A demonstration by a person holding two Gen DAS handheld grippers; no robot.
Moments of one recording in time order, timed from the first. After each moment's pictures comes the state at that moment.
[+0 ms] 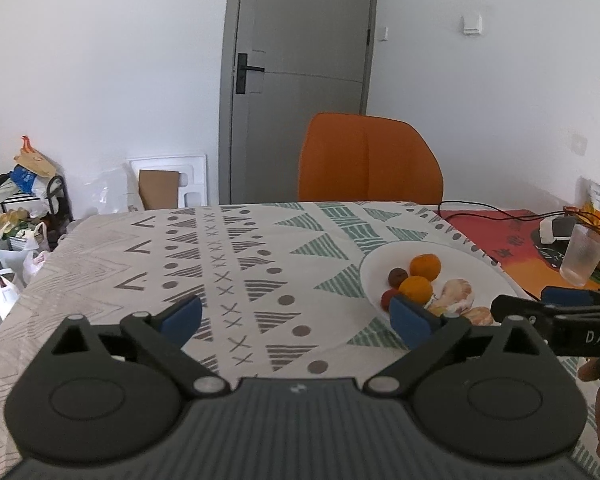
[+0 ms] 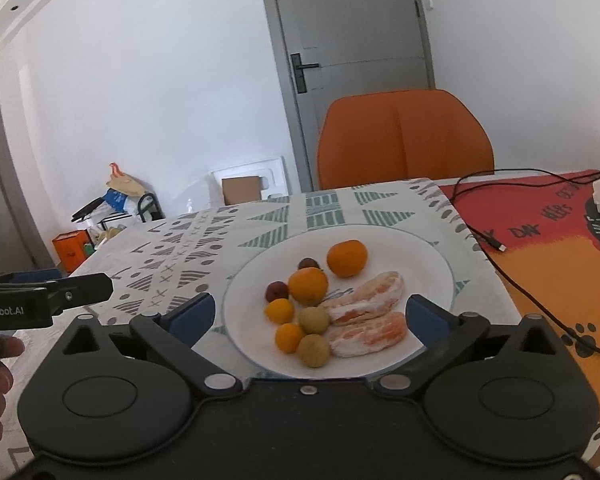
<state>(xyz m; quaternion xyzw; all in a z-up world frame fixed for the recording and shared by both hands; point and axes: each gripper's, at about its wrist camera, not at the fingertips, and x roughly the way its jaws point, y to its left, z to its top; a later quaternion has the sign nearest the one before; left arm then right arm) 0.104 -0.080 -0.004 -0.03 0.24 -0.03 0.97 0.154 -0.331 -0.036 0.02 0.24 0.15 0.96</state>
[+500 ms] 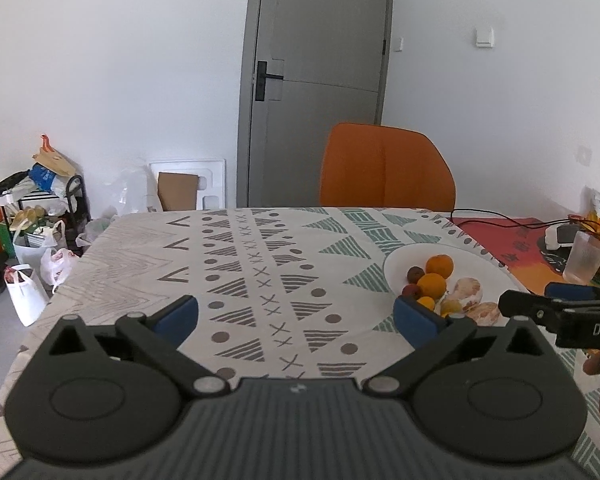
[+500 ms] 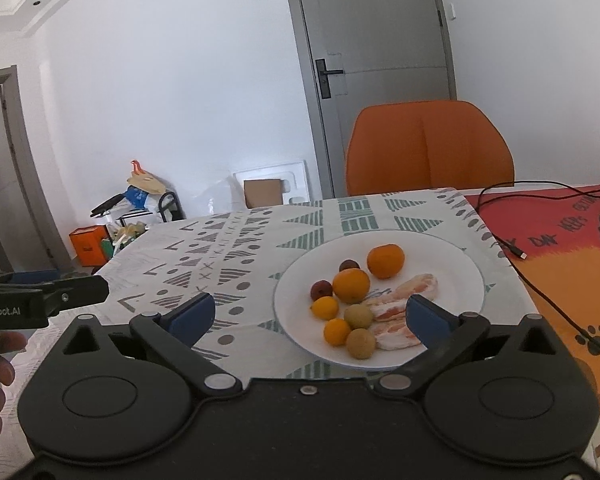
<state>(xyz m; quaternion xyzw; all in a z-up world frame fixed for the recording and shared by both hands) 0.067 -0.053 0.007 -0.03 0.23 -0.01 0.97 0.127 -0.308 -0.022 0.02 0.23 0.17 0.96</state>
